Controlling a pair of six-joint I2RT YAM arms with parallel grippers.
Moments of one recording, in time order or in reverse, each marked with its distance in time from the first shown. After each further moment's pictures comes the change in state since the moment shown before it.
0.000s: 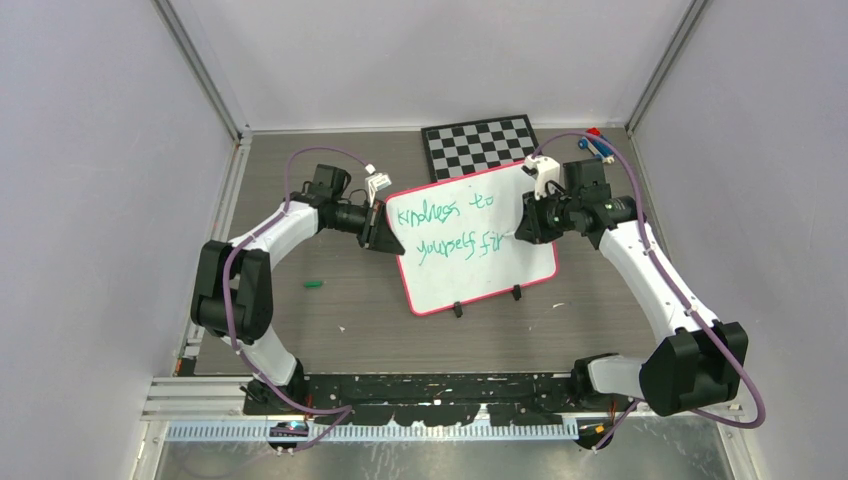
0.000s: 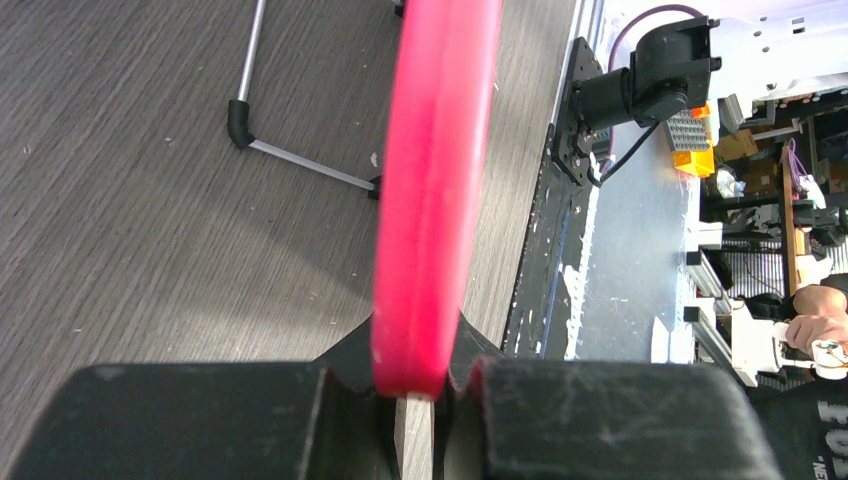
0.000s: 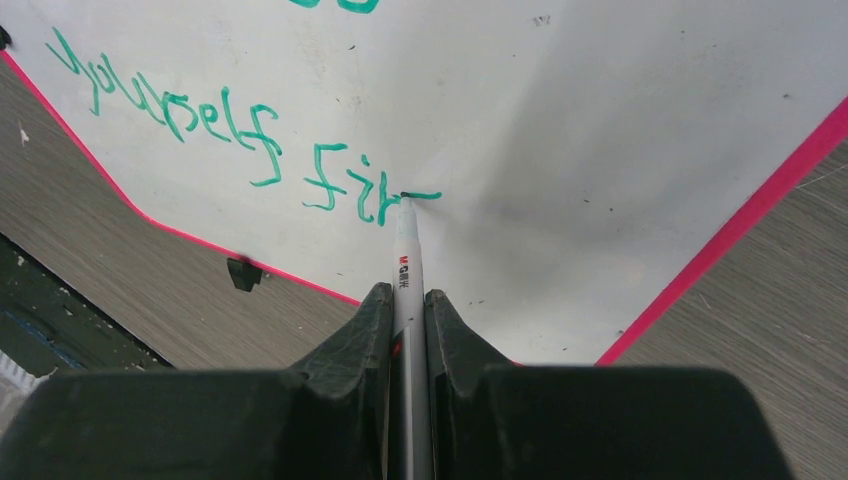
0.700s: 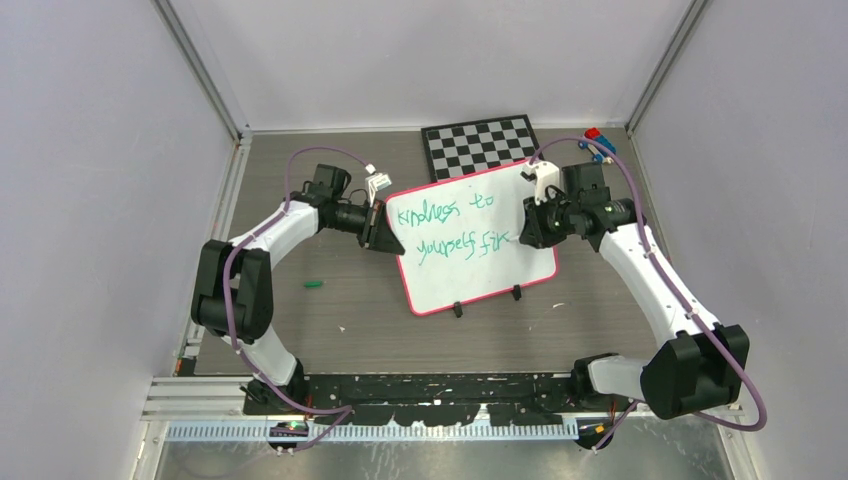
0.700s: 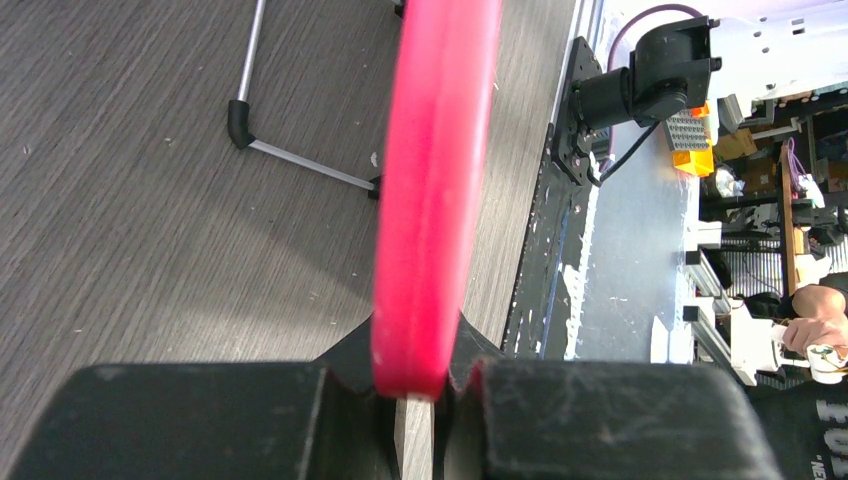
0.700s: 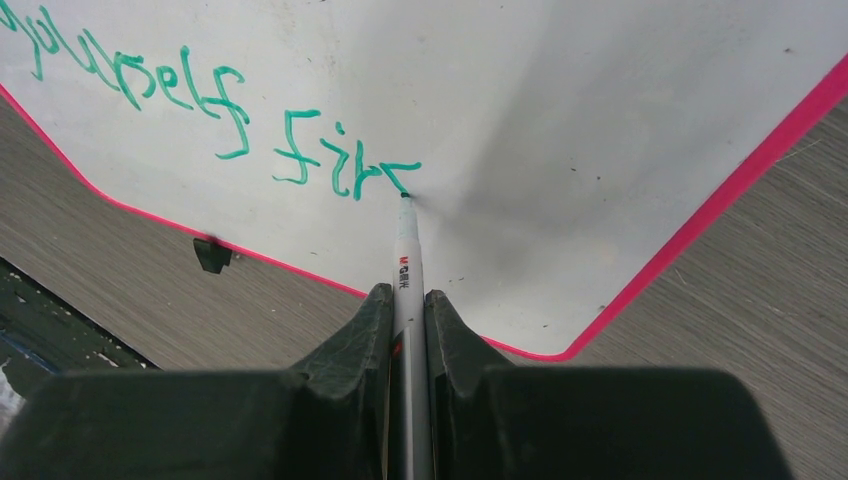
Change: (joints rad) left arm 0.000 0.004 0.003 -0.005 0.001 0.003; right arm 0.010 -0.014 -0.015 -0.031 0.054 -0.053
